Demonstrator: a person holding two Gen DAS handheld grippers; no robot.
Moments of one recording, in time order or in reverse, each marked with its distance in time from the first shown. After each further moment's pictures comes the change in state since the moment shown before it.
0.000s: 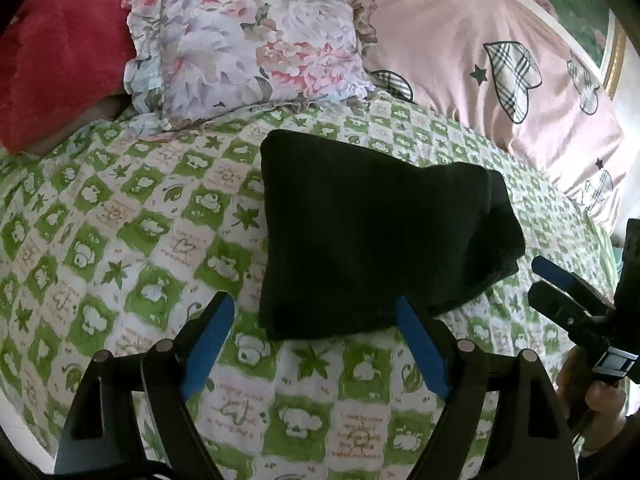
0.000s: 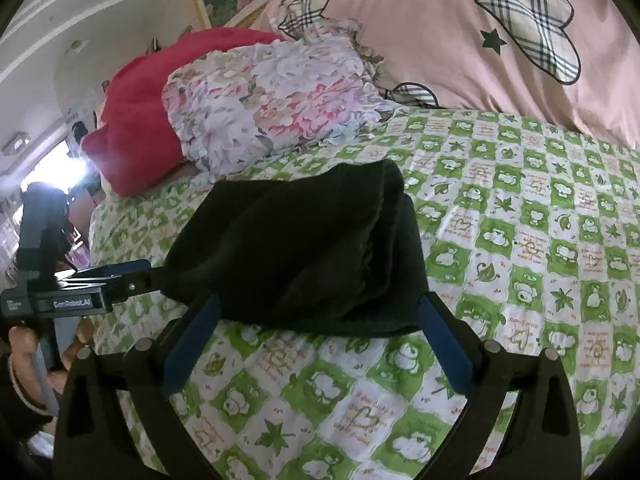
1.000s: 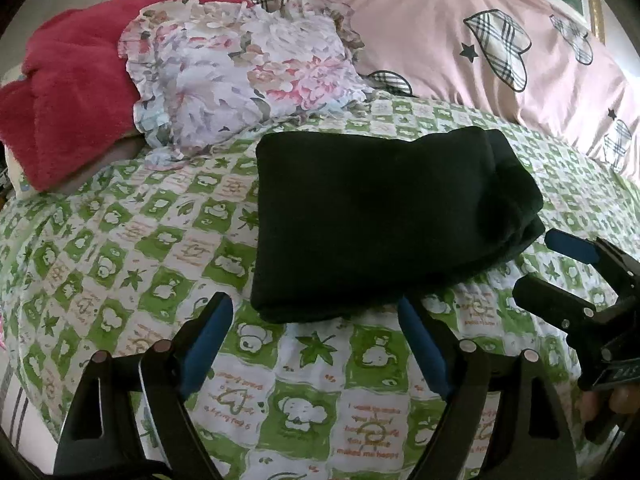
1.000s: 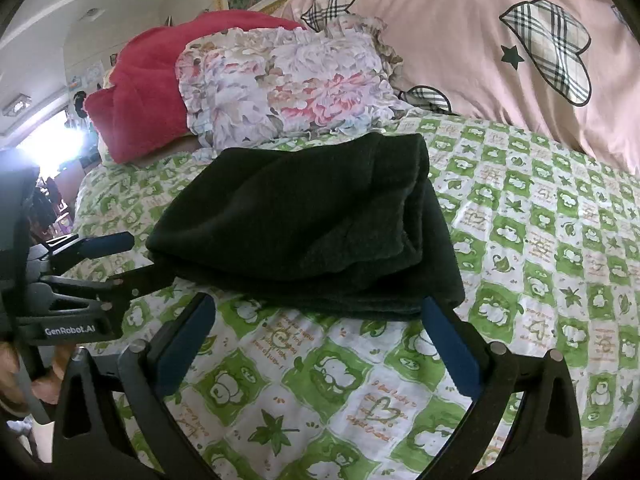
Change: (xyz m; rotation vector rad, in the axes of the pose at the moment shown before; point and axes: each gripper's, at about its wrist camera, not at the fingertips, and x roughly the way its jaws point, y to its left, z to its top) left arm 0.007 -0.027 -0.027 0.154 -0.094 0.149; right arm 0.017 0.020 -0.024 -0.101 -0.015 -0.055
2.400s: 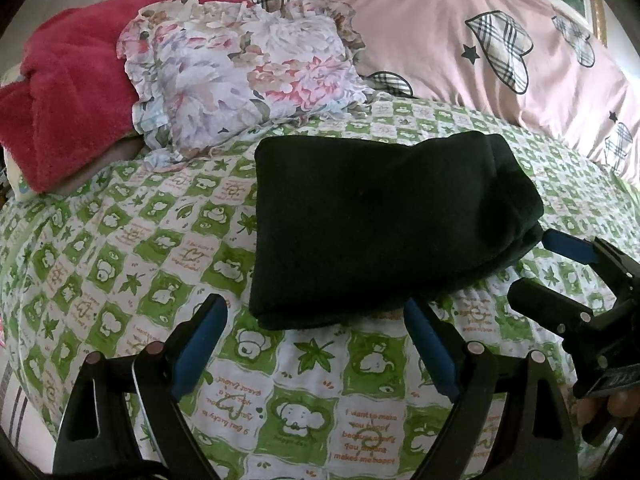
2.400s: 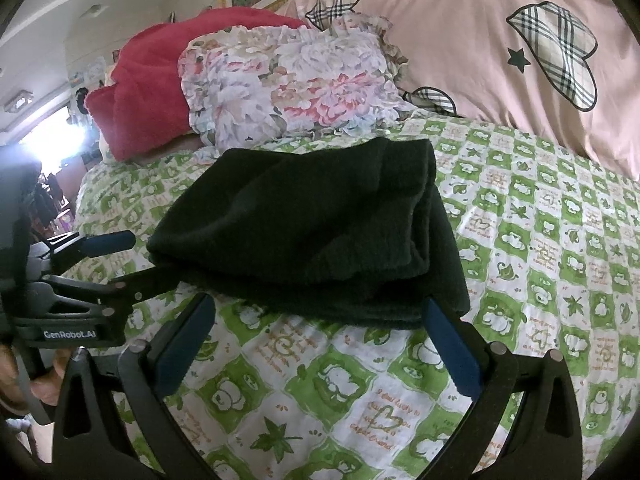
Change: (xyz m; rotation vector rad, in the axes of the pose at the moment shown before) left arm 0.000 0.000 0.004 -0.004 0.000 -0.002; right arm 0.002 0.004 0.006 -0.011 -0.002 0.007
